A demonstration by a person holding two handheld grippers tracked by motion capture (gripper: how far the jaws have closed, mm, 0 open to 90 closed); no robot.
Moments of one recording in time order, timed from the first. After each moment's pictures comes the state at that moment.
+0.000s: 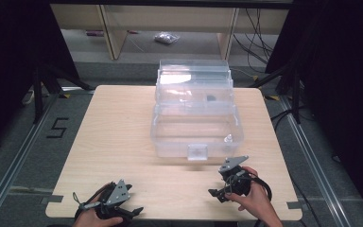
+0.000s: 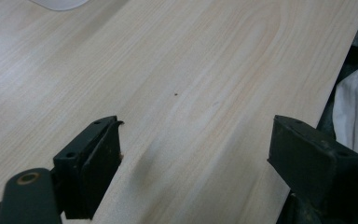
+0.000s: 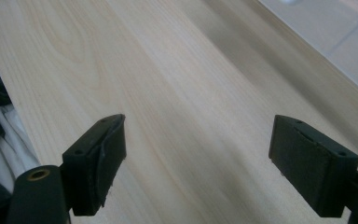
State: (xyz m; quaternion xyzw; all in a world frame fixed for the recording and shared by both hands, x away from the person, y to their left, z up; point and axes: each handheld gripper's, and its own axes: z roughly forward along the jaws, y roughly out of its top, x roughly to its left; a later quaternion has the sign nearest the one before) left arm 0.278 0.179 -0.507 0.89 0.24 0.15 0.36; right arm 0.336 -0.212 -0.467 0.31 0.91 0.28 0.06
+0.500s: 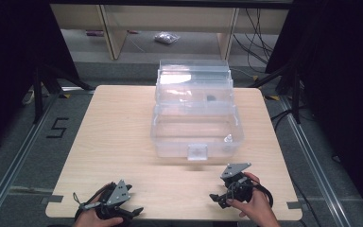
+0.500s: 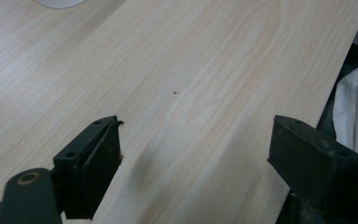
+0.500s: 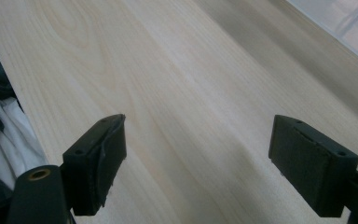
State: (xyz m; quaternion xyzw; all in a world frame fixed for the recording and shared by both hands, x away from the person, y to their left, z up) left arm 0.279 0.179 -0.507 0.89 0.24 0.15 0.35; right arm 0.323 -0.217 -0.478 0.31 0.90 0.29 0.07
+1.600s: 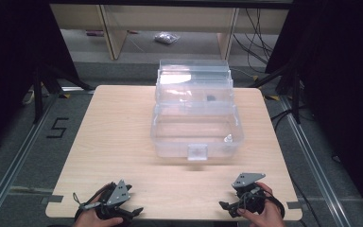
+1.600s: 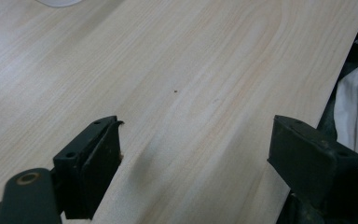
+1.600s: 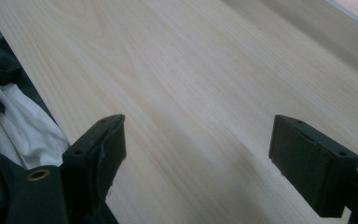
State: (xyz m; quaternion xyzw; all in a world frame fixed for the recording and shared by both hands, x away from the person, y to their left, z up) left arm 0.279 0.179 -0.508 0.90 0.24 0.15 0.35; right arm 0.296 -0.245 -0.481 0.33 0.89 0.30 0.08
